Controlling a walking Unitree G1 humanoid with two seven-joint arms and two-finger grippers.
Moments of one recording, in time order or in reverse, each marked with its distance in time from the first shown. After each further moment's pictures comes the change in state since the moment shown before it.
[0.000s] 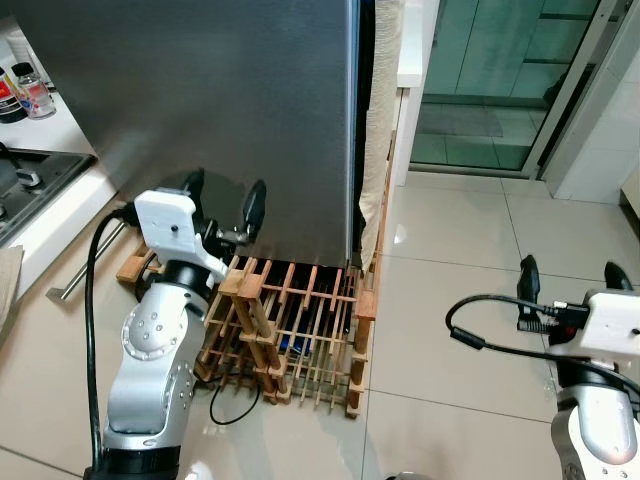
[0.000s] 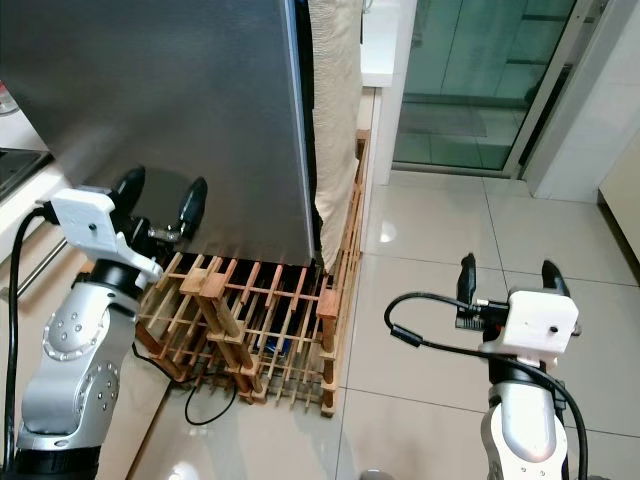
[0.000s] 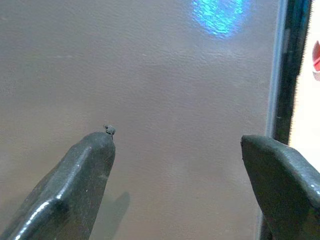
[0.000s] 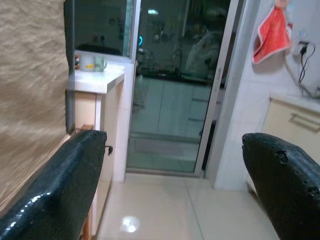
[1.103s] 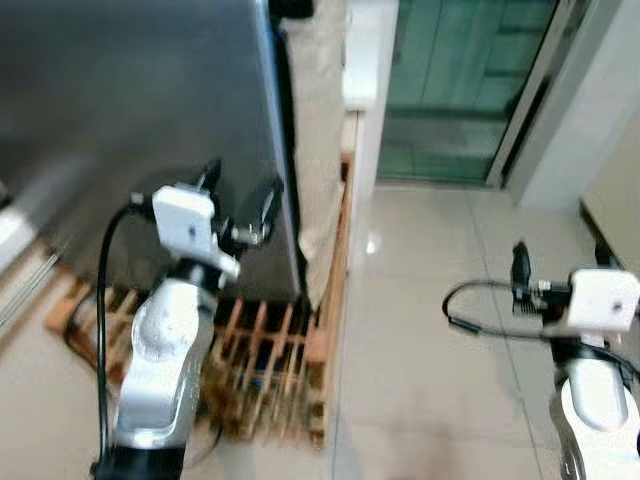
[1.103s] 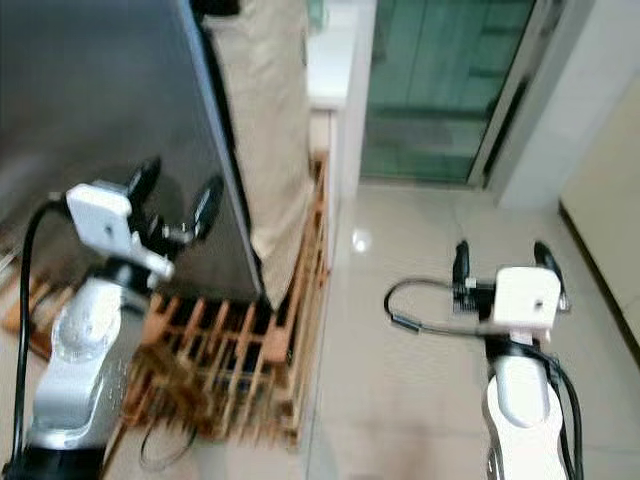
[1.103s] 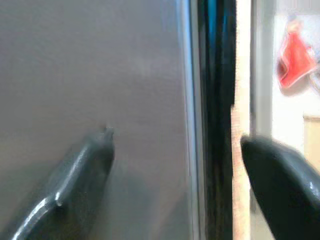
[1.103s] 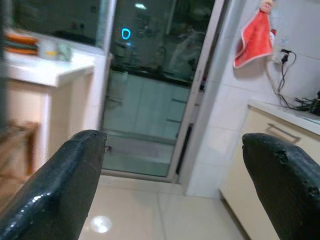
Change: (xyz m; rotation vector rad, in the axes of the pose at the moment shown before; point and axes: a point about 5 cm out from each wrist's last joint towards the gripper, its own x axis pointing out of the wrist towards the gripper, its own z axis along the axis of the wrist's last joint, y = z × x) left arm 0.005 -0.012 0.001 0.036 -0.069 -0.050; right arm 0.016 -0.005 -0.014 -0.087 0.034 0.024
